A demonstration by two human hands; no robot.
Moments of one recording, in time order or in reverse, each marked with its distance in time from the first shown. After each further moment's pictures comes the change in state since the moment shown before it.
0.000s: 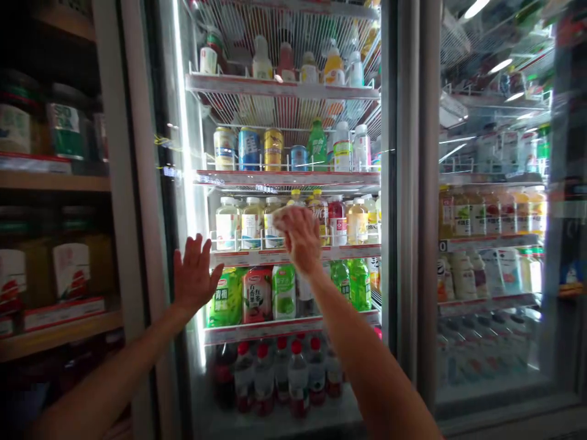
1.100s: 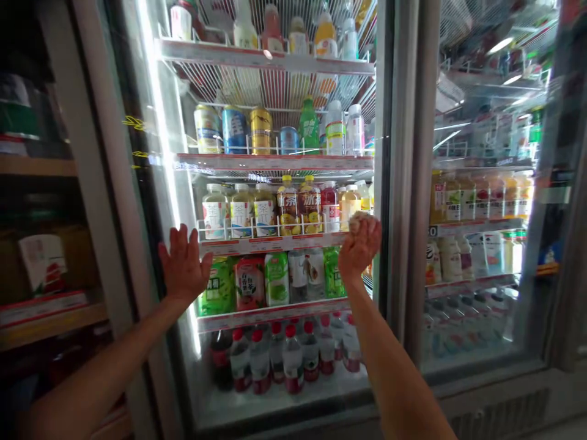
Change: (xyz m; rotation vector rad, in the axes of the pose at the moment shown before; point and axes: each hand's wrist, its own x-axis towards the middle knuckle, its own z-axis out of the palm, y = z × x) left_hand -0.005 0.009 0.004 -0.021 -0.029 -0.080; right_hand -0.073 0.081 -0.031 -0.133 0.286 0.434
